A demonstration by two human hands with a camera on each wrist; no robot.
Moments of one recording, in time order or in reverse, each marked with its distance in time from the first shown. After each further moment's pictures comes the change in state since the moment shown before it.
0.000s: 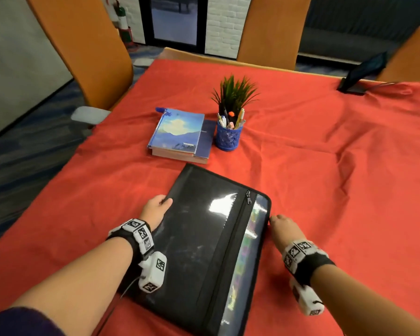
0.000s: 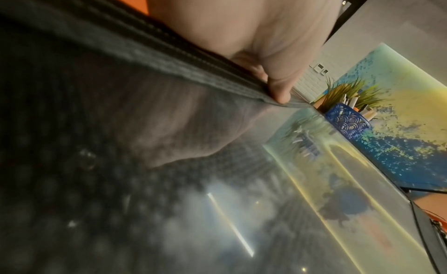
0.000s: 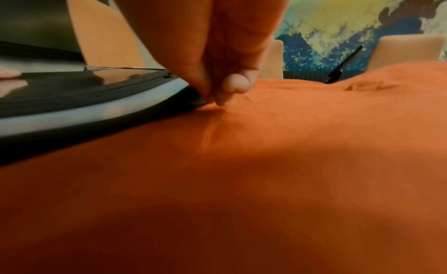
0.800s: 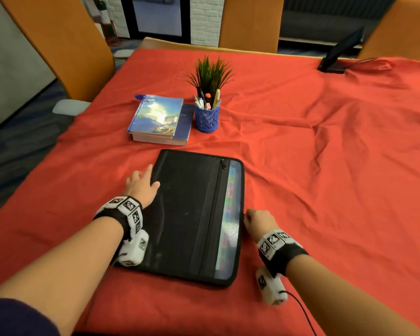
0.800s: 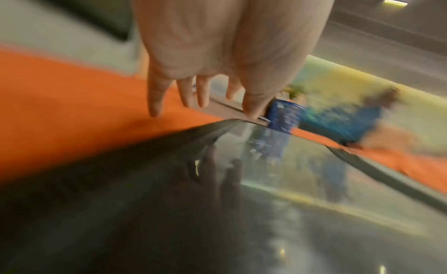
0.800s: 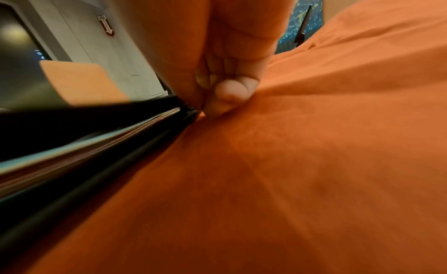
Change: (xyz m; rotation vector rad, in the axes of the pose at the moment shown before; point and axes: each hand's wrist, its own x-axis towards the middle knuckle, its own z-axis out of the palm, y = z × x) left_hand -0.031 0.046 0.008 0.670 -0.008 -0.047; right_hand -0.056 -0.001 0.025 0.257 0.055 0.006
